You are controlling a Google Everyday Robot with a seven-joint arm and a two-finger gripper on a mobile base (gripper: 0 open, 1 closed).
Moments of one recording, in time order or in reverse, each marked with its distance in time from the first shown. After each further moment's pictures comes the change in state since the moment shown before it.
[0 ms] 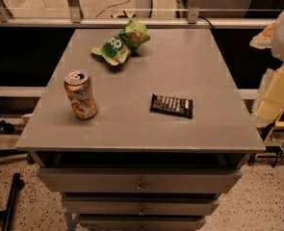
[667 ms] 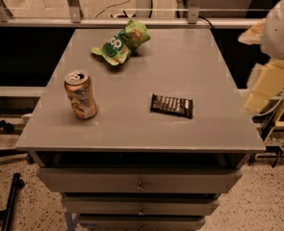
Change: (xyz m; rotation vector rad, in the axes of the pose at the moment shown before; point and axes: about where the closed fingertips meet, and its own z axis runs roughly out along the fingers) arm -0.014 -0.018 0.013 0.007 -0.071 -0.037
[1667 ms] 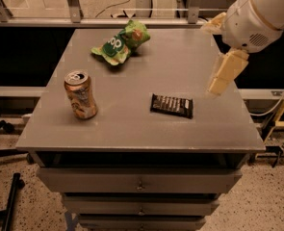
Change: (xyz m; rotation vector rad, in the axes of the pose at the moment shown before) arm -0.057 -0.046 0.045 -0.003 -0.207 -0.136
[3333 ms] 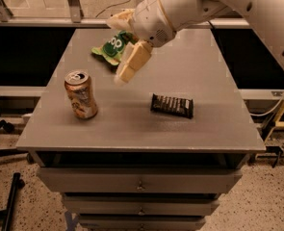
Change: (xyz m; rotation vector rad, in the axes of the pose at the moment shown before) arm -0.193 -0.013 0.091 -0.191 -0.563 -0.176
